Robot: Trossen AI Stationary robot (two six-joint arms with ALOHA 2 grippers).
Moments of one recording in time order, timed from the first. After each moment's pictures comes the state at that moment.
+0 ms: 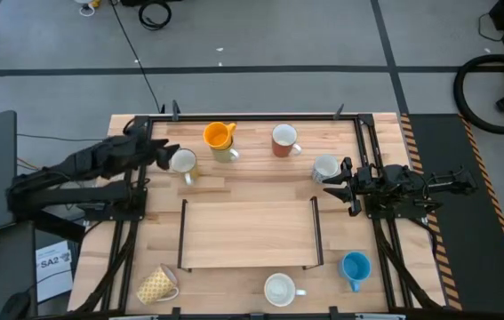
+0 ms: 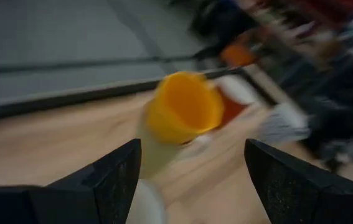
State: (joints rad) left arm 0.28 0.55 0.73 -0.65 -0.42 -0.71; right arm 0.10 0.01 0.01 0.08 0.11 0.11
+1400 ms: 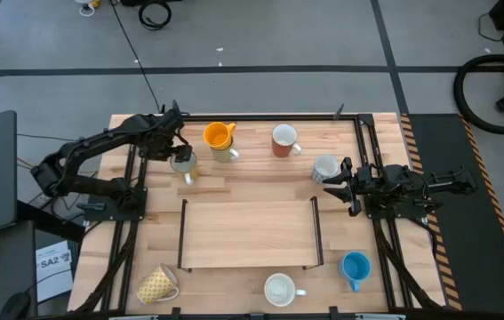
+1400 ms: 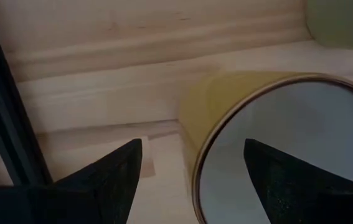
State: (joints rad) left arm 0.74 1.25 0.86 -1.00 0.03 -0.67; right arm 0.10 0.01 0.01 0.08 0.11 0.11
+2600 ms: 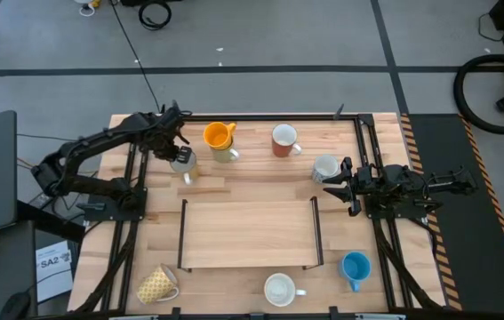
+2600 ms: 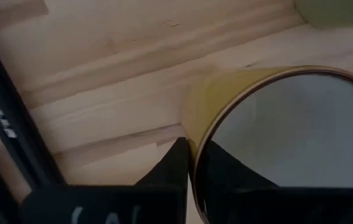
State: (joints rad) left arm 0.74 1.25 0.90 -1.02 0.01 -0.51; right arm 0.10 0.01 0.01 0.08 0.11 0.11
